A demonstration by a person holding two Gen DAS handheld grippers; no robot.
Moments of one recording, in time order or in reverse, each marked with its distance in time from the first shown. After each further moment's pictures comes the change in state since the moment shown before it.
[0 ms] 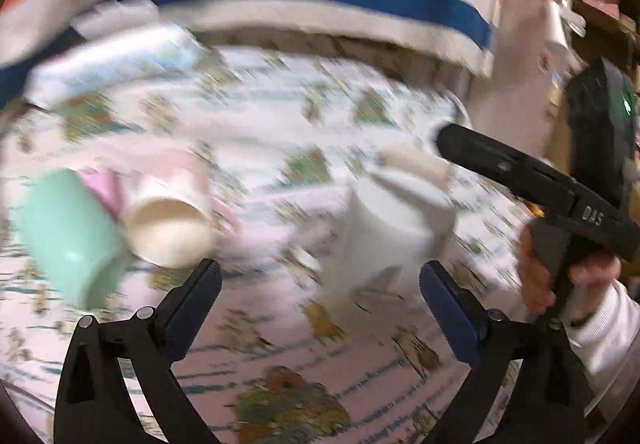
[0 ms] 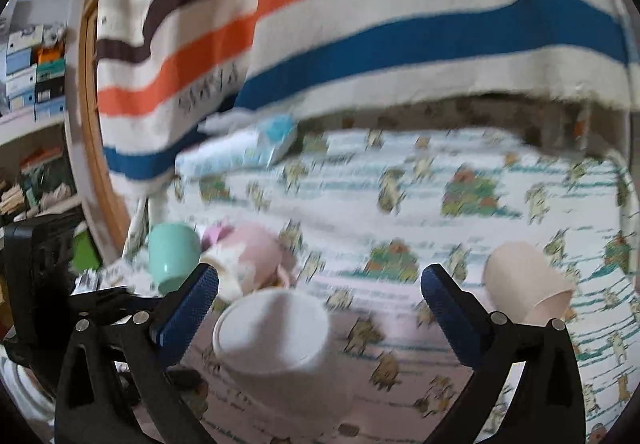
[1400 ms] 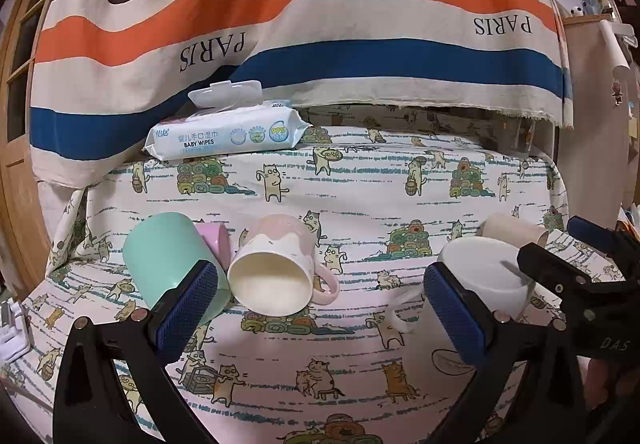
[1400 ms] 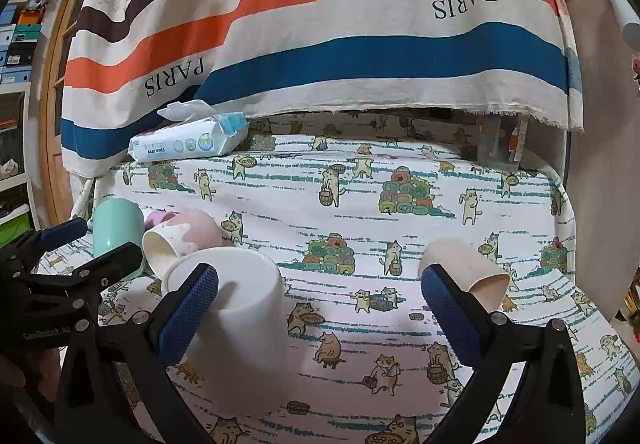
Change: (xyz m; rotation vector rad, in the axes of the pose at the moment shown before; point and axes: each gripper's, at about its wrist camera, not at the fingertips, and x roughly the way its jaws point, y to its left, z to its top) left arm -0.012 -0.012 -0.010 -0.029 -0.287 0.397; right arm -0.012 0.013 -0.040 -0.094 -0.031 -0.228
